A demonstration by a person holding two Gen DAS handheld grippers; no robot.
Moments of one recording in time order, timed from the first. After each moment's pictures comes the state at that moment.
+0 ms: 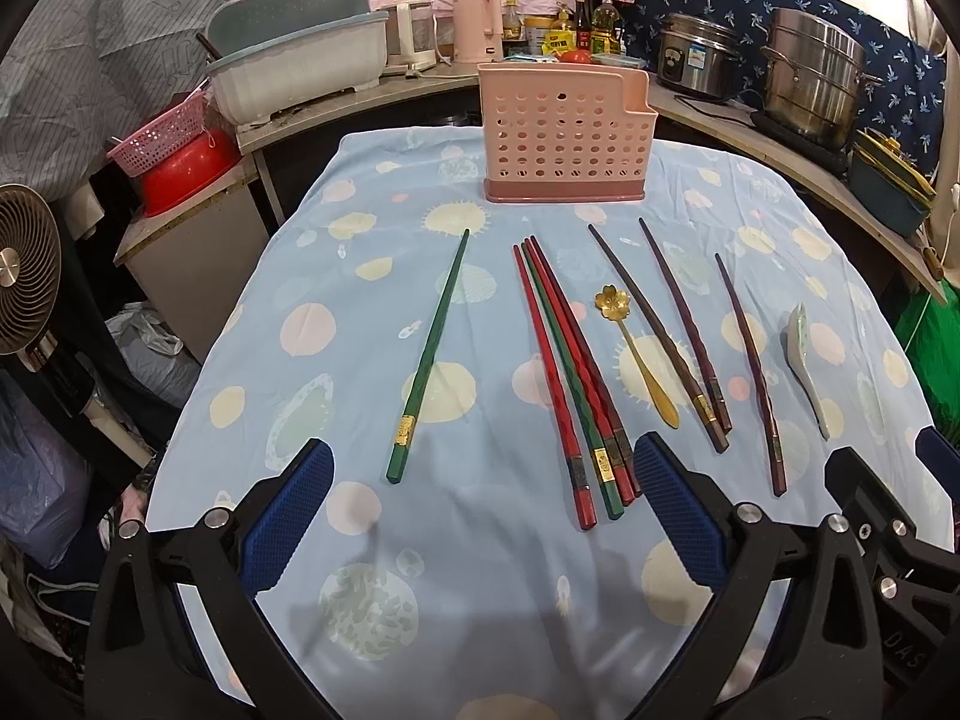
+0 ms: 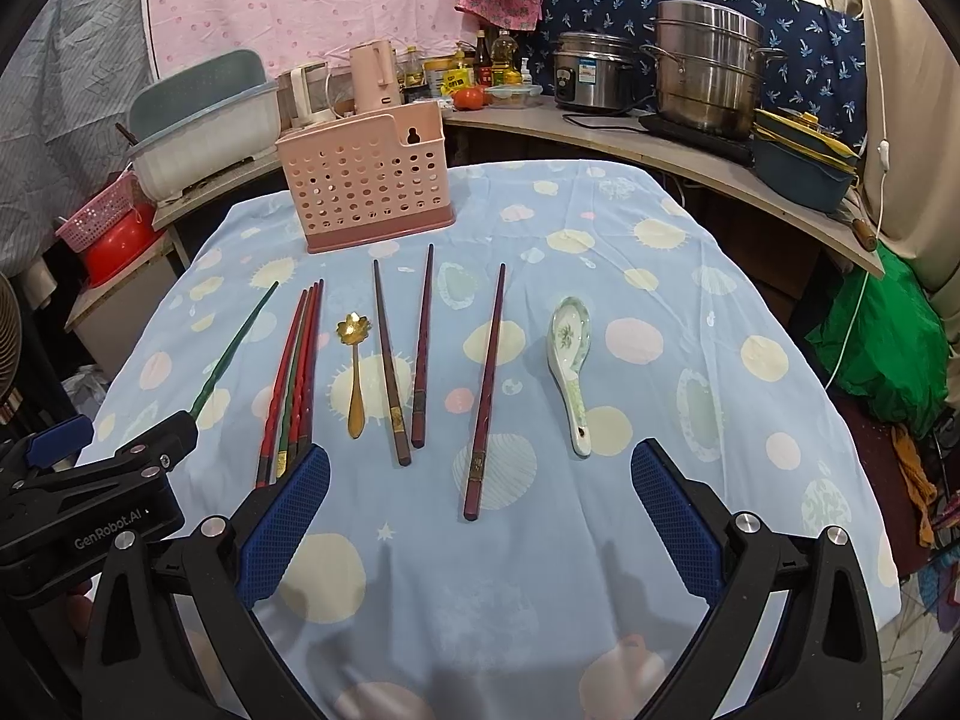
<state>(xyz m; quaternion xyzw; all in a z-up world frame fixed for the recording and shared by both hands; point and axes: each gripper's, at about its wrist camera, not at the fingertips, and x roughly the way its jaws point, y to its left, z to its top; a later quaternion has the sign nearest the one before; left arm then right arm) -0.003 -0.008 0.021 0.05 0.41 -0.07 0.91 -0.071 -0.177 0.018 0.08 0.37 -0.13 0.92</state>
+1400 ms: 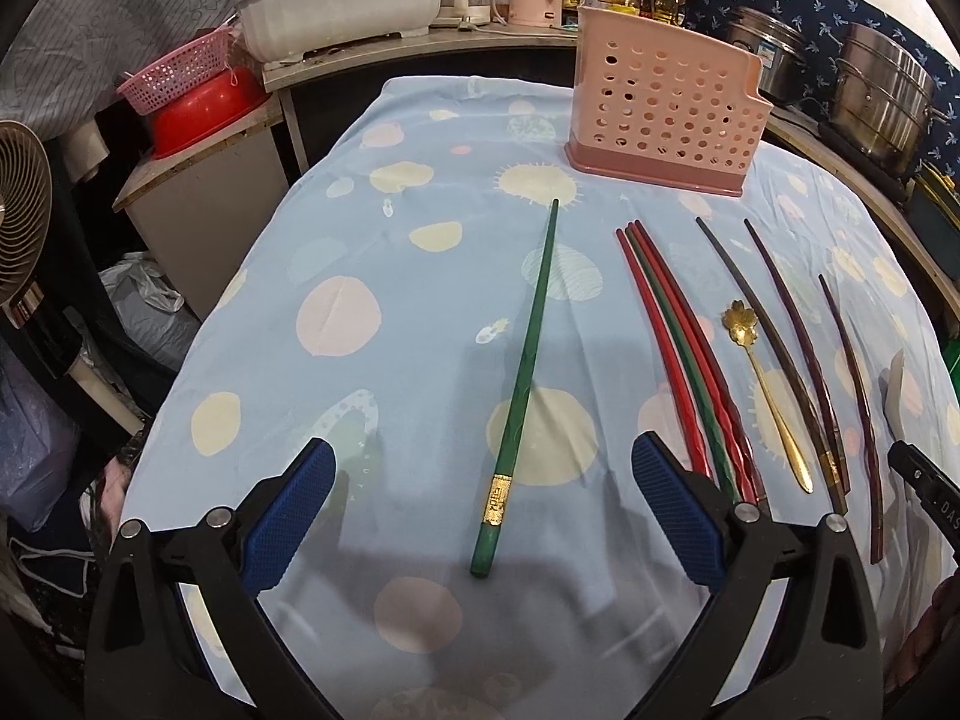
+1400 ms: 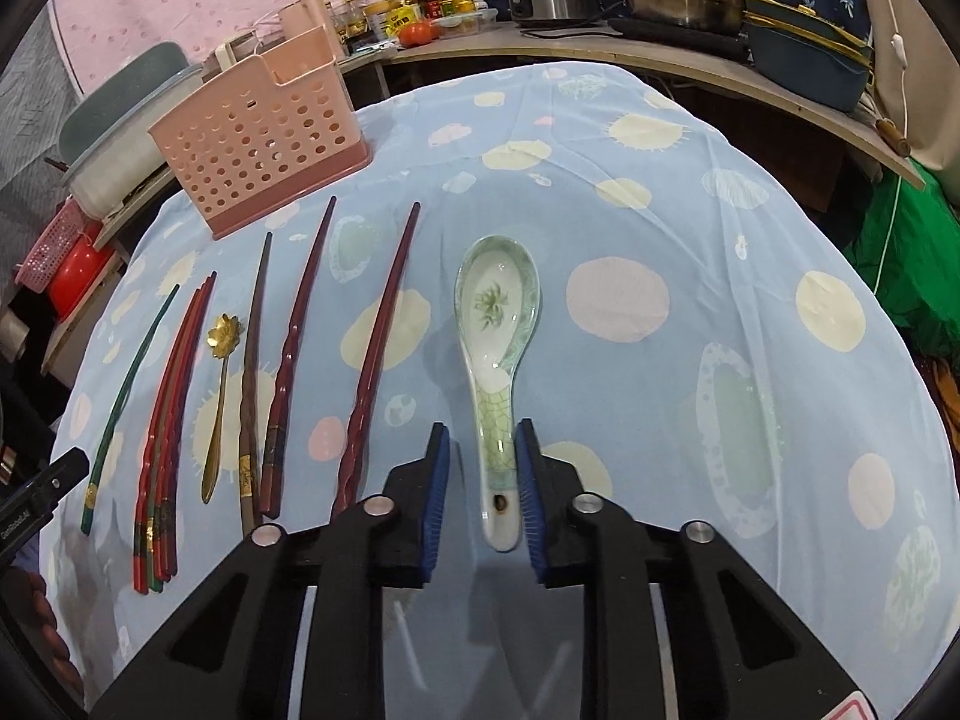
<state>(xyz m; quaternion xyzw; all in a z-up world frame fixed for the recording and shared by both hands) 0.069 0.038 -0.025 0.01 0.45 -0.04 0.89 -0.002 -0.253 -0.048 0.15 0.43 -0.13 0.88</state>
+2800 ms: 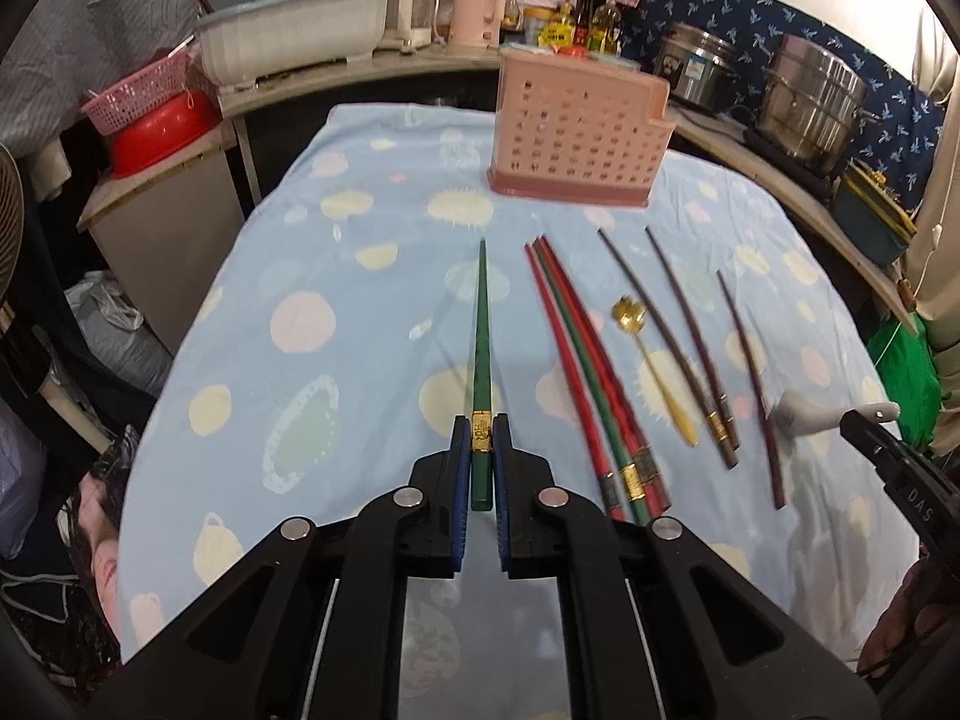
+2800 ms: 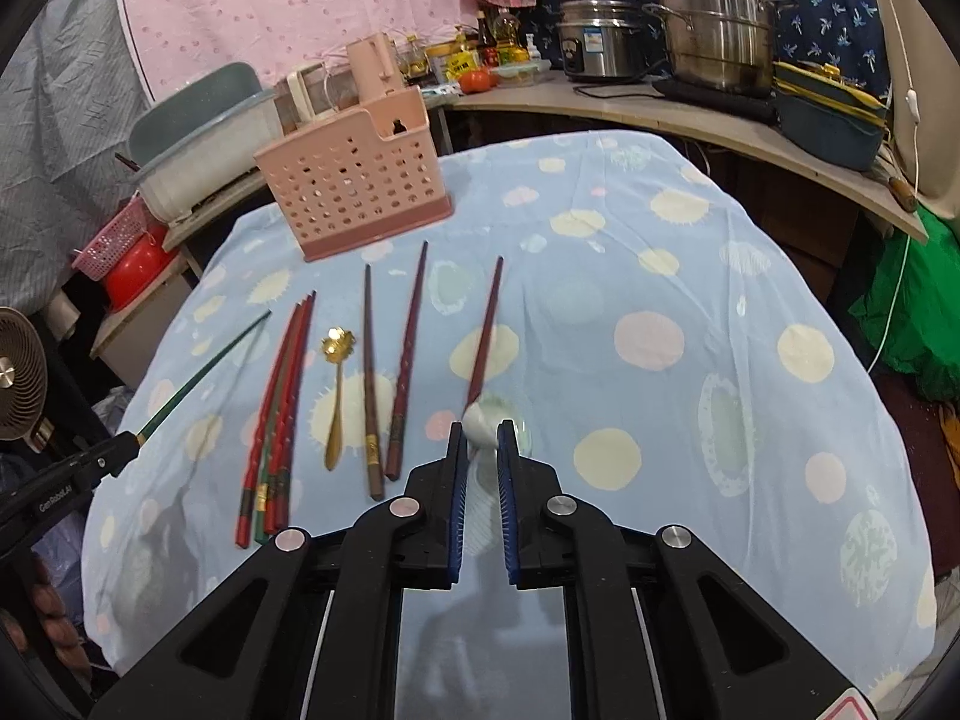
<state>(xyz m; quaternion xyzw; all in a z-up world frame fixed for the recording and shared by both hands) 0.026 0.034 0.023 0.00 0.42 -0.12 0.90 -0.043 -0.221 0.009 0.13 0.37 -0.08 0.91</state>
